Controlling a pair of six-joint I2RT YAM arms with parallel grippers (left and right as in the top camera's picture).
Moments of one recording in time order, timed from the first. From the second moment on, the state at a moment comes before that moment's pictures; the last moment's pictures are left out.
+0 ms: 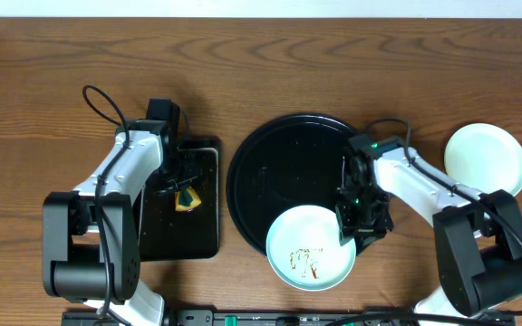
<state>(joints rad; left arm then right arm) -0.05 1.77 1.07 -0.87 0.05 -0.44 0.37 1.78 0.97 -1.12 -0.30 0.26</state>
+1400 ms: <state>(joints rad) -0.05 1.77 1.07 -0.82 0.25 -0.37 0.27 1.74 0.95 -0.69 -0.22 0.62</state>
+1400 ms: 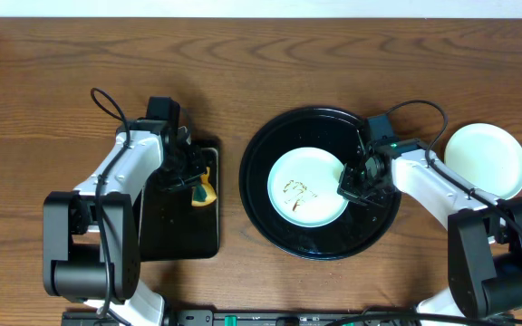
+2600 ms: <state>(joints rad) -0.50 1.74 1.10 -0.47 0.73 -0.39 0.25 1.74 0.95 -0.69 -0.24 0.62</state>
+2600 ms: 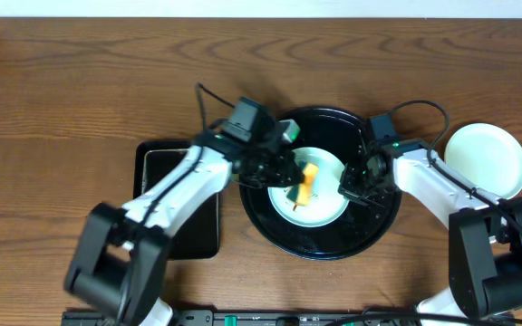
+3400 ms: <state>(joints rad) -0.59 1.97 1.10 -0.07 0.75 -0.65 0.23 1.74 0.95 -0.72 -0.24 0.62</state>
